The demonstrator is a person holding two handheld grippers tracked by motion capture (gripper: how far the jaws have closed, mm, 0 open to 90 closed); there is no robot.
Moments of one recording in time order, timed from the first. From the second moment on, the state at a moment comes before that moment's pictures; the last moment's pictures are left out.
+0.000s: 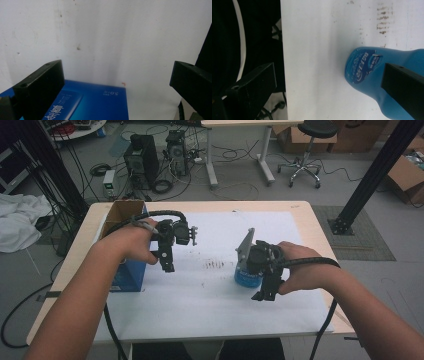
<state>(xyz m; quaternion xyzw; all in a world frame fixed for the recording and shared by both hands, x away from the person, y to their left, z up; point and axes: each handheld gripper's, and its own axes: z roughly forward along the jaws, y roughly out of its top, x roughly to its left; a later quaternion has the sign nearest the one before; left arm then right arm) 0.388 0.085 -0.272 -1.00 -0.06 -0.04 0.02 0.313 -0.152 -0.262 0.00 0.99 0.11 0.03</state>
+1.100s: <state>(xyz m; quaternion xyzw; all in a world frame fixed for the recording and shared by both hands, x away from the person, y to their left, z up) 0.387 0.086 -0.269 -1.00 -0.06 -0.04 0.01 0.297 -0.267 -0.277 0.07 0.89 0.45 0.06</state>
